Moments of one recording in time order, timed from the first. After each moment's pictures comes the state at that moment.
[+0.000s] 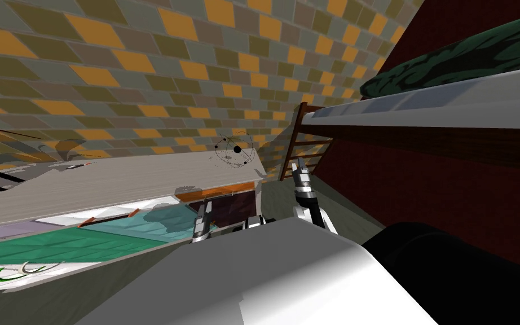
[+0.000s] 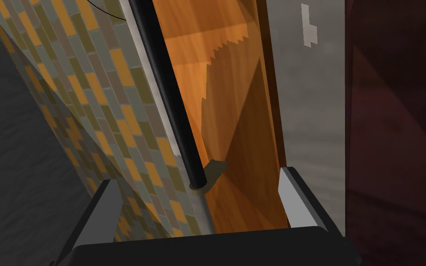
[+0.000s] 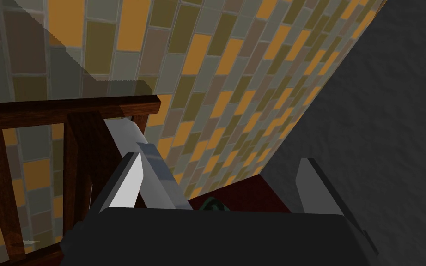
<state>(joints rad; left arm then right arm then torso) 0.33 0.08 0.08 -1.17 -0.10 -1.33 -0.01 0.53 0.03 -0.06 -2.30 0.12 -0.45 0.01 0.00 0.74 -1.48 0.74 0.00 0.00</state>
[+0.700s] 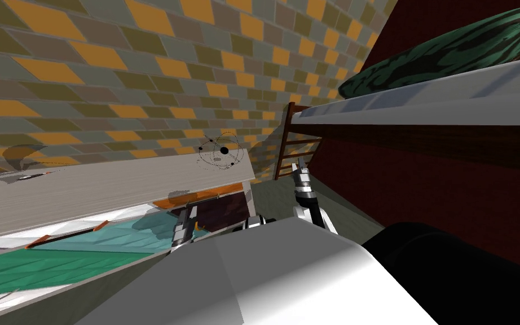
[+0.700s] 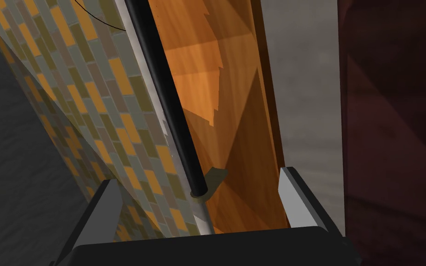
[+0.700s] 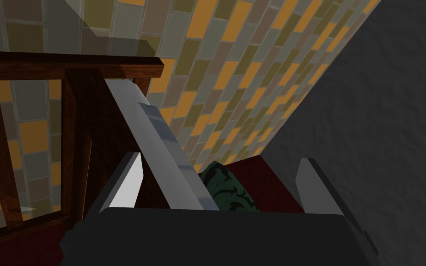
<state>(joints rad) 0.28 0.19 0.23 -1.03 -0.07 -1.39 0.12 0.53 0.03 -0.06 -2.30 0.12 -0.45 0.01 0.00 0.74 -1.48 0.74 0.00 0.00</state>
